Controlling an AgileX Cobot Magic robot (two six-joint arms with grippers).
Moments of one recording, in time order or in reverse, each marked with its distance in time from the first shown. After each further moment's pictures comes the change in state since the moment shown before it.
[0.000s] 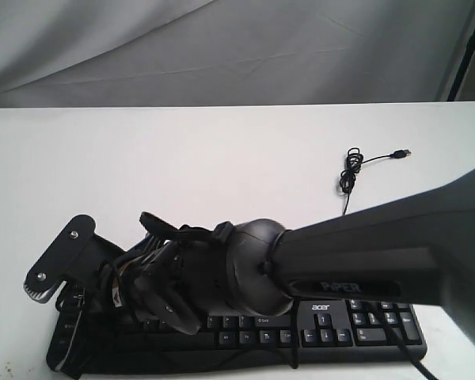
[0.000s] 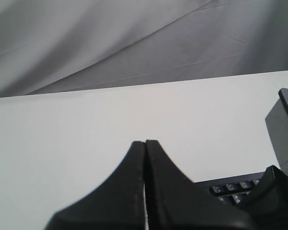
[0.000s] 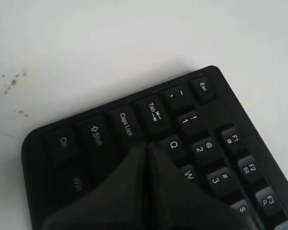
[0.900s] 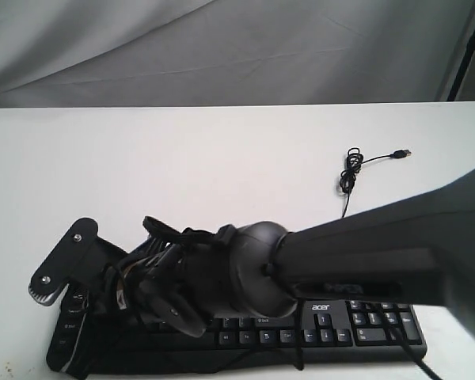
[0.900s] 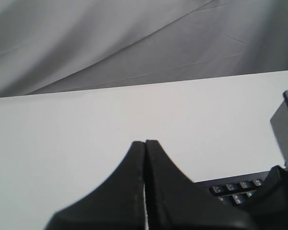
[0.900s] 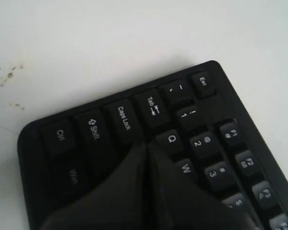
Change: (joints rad) left arm 0.000 0.000 0.000 0.000 0.000 0.000; right arm -0.004 -0.011 0.024 -0.016 -0.017 0.000
